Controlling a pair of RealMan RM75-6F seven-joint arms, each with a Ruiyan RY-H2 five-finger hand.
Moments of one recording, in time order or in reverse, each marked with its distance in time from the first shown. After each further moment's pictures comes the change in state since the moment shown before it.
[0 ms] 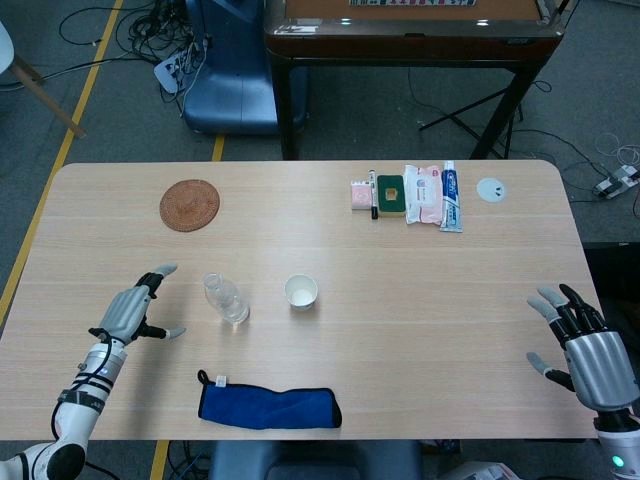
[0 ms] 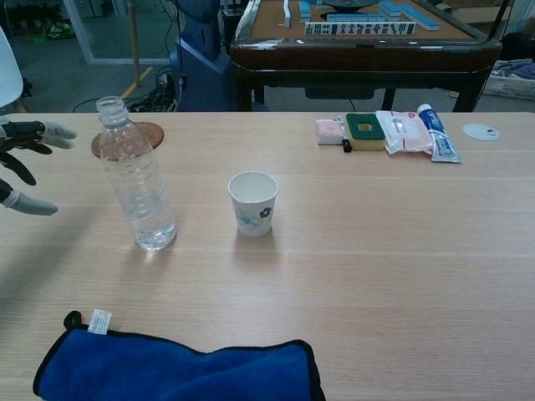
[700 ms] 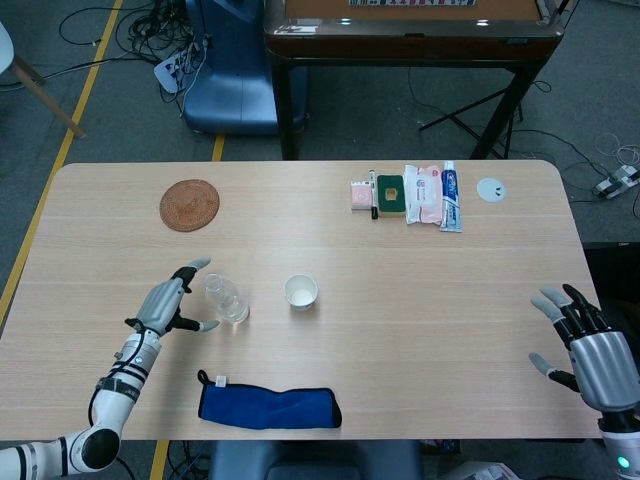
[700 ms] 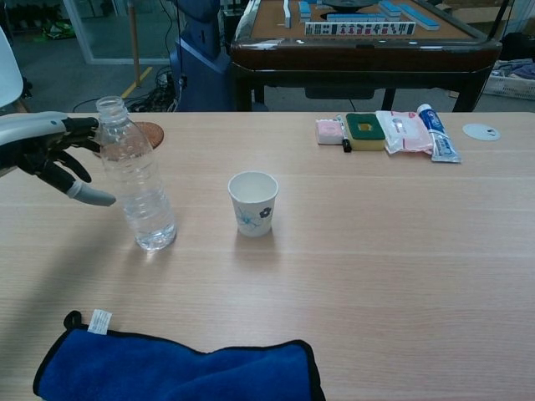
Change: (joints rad) left arm -0.100 -0.109 -0.038 -0.027 -0.140 0.015 0.059; right arm -0.022 0.014 0.031 0.002 -0.018 -0.021 0.039
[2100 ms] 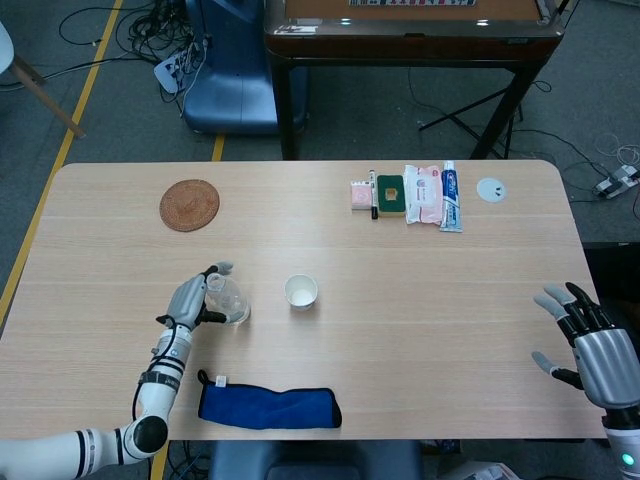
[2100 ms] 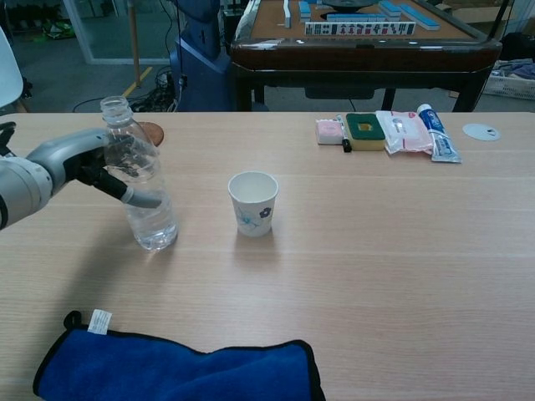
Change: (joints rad) left arm -0.084 -0.230 -0.045 0.120 -0.172 0.109 0.074; right arm -0.012 0.012 0.030 0.007 -0.003 -0.035 0.043
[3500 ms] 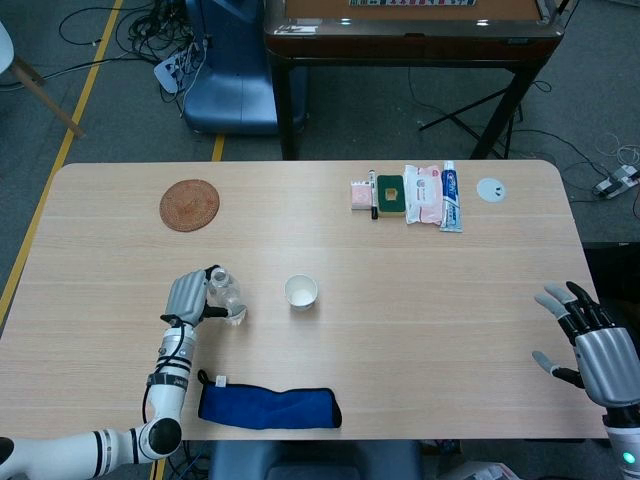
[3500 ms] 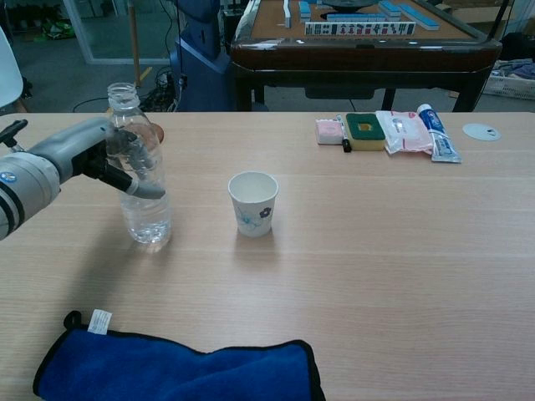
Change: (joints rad) left arm -0.009 -0.077 -0.011 0.054 0.050 0.123 0.187; right arm -0.002 0.004 0.010 0.001 0.002 -0.016 0.016
